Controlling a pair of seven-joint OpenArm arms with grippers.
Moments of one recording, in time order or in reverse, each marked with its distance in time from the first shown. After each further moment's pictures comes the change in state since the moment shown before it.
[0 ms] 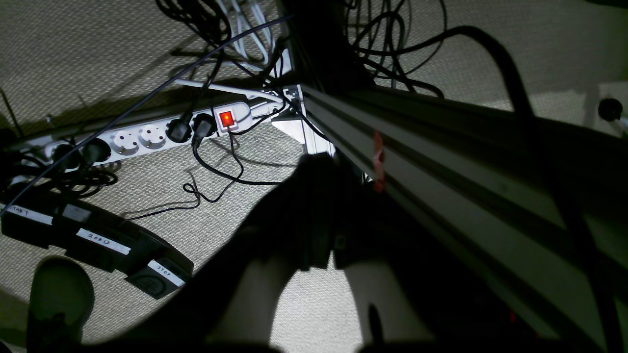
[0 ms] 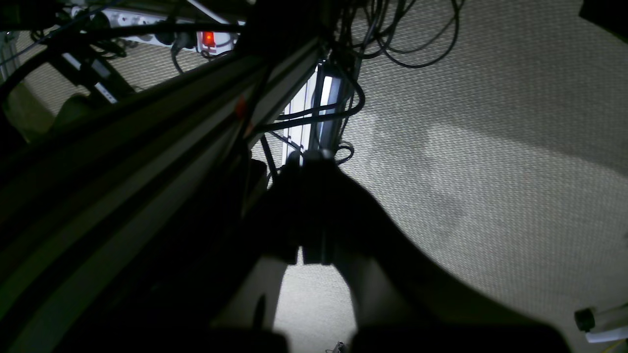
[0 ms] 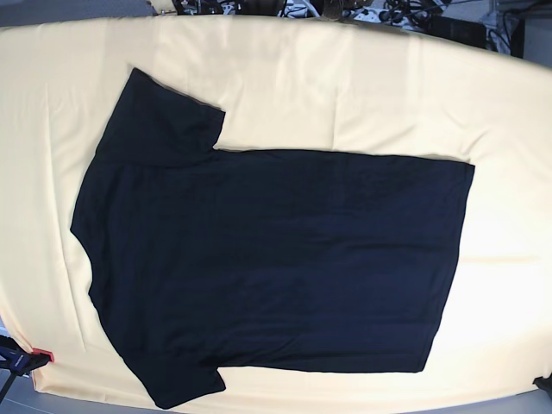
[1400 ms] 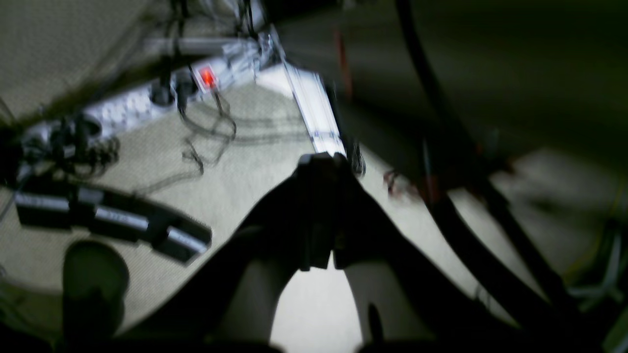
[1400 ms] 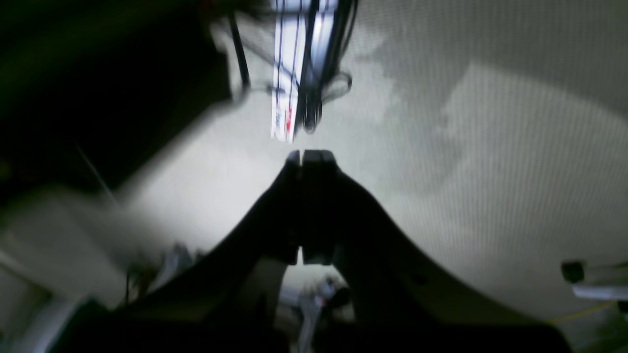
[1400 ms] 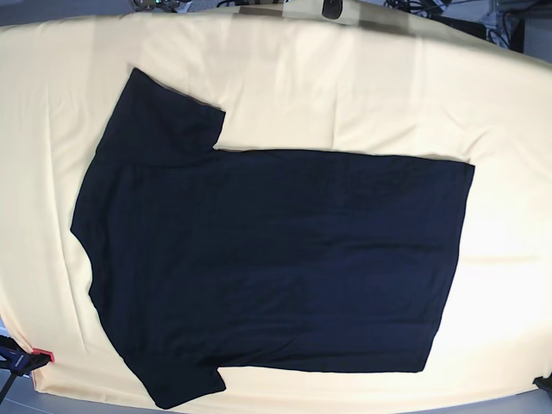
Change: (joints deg) left arm 16.1 -5.2 0.2 24.1 7.8 0.0 12.2; right arm -8.5 5.7 0.0 4.6 0.2 10.8 -10.0
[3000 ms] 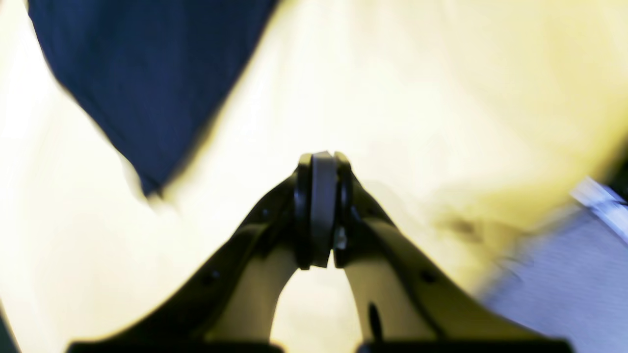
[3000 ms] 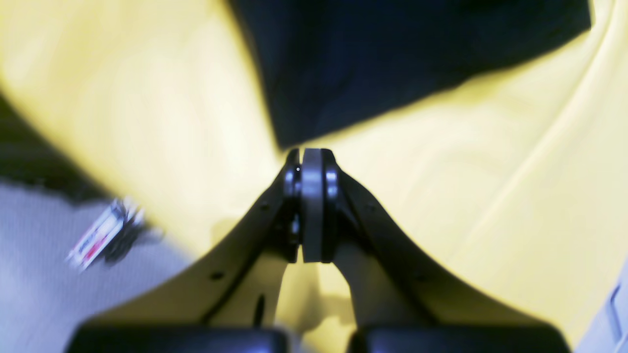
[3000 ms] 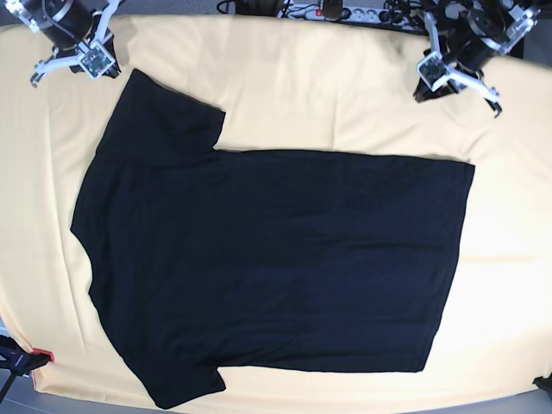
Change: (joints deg) left arm 23.2 -39.5 -30.3 79.6 8.5 -3.3 8.9; right arm -34.7 21.9 18.9 98.7 9.5 5.4 -3.9
